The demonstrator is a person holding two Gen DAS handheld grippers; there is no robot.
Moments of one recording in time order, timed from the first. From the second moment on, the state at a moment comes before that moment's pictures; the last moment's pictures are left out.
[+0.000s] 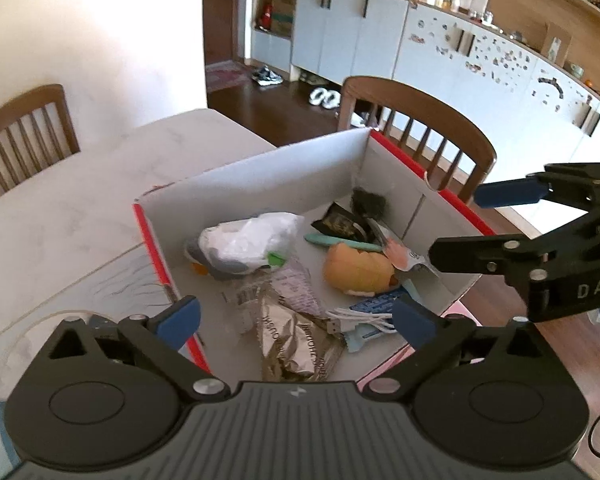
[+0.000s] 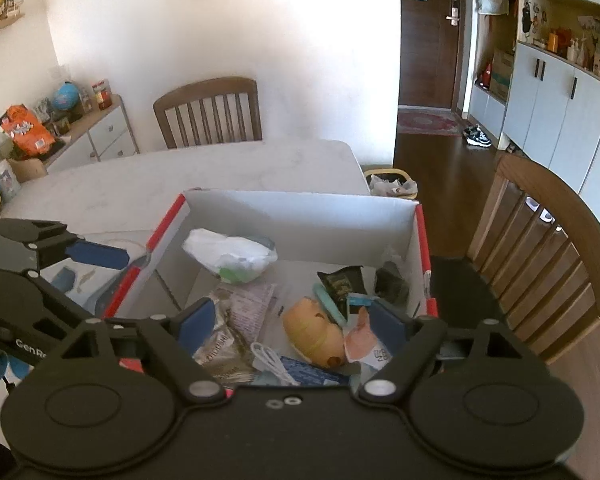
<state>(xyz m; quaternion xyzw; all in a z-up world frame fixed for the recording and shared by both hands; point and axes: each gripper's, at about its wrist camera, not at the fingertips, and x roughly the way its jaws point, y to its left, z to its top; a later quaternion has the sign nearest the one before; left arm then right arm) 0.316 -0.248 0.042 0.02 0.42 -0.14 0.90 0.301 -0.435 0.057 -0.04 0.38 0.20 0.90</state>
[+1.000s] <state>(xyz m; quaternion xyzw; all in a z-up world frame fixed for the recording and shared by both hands) 0.240 -0.207 0.063 0.01 0.39 -0.08 0.92 0.216 -0.399 0.063 -0.02 0.34 0.15 0.93</state>
